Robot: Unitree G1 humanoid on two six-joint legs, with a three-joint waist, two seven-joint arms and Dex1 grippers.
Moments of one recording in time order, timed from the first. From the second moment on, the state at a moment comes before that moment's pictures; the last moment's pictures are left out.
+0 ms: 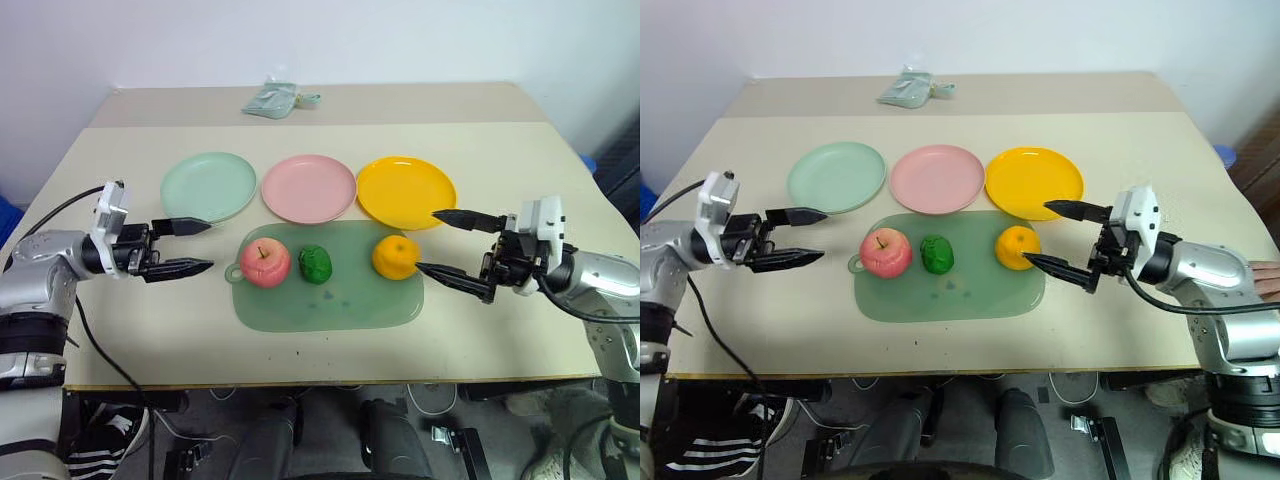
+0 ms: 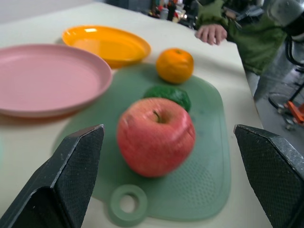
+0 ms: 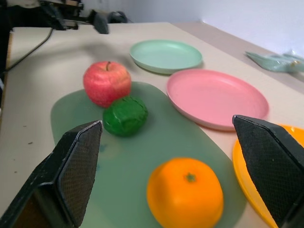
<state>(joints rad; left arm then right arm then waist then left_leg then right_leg) -0.53 0.86 0.07 0.49 -0.60 0.19 -1.61 -0.21 -0.78 -0.22 -0.24 0.60 0.32 1.08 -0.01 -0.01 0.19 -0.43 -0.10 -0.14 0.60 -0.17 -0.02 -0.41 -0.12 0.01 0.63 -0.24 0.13</state>
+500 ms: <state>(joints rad) -0.57 0.80 0.07 0.53 -0.58 0.12 -1.61 -0.23 -0.78 -0.21 -0.23 0.56 0.31 1.06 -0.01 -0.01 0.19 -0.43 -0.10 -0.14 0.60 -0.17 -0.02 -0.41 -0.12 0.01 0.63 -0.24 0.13</state>
